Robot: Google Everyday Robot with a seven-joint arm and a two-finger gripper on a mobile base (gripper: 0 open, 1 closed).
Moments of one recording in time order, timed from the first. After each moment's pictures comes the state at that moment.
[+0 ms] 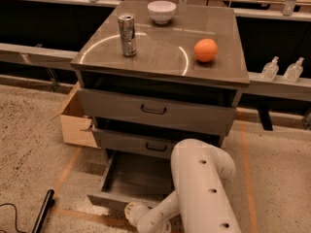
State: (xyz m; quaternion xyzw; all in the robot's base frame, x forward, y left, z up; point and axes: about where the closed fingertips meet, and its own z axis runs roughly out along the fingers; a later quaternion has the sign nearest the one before) arm 0.501 0.125 0.178 -0.52 0.76 0.06 0.37
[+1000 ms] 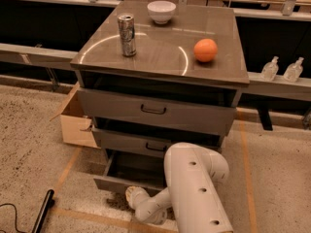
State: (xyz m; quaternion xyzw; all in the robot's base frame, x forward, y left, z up) arm 0.587 0.124 0.172 -0.51 0.74 0.00 0.43
